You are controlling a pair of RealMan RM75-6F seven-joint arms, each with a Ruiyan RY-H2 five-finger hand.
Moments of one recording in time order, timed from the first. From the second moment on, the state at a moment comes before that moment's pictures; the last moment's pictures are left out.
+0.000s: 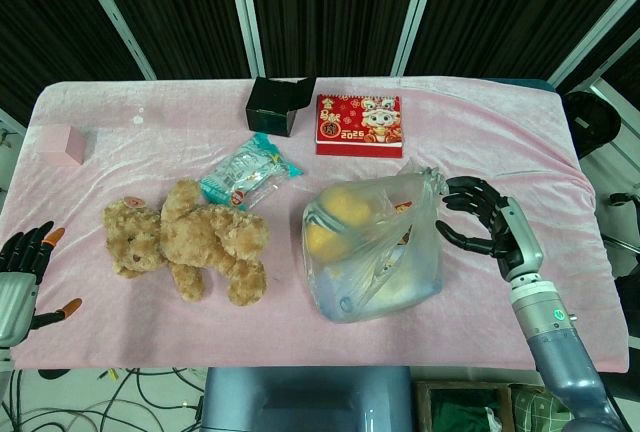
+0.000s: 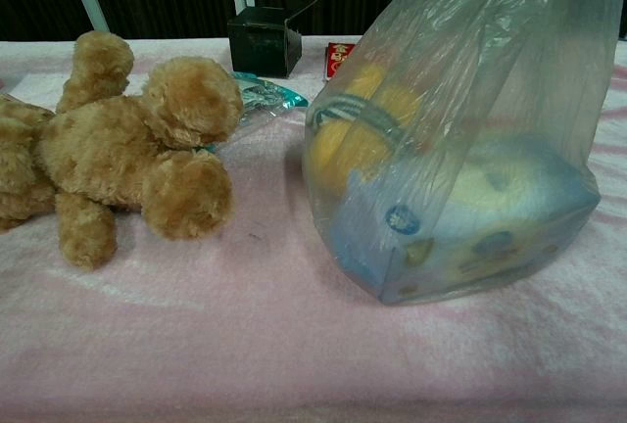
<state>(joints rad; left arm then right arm) -0.09 -1.14 -0.03 -1.60 1.54 1.50 0.02 0.45 -0.88 0.45 -2.29 -0.76 1.09 0.65</state>
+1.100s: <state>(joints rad) -0.09 -1.14 -0.03 -1.61 1.54 1.51 0.02 0.44 -0.88 0.49 -2.31 -0.75 1.03 0.65</state>
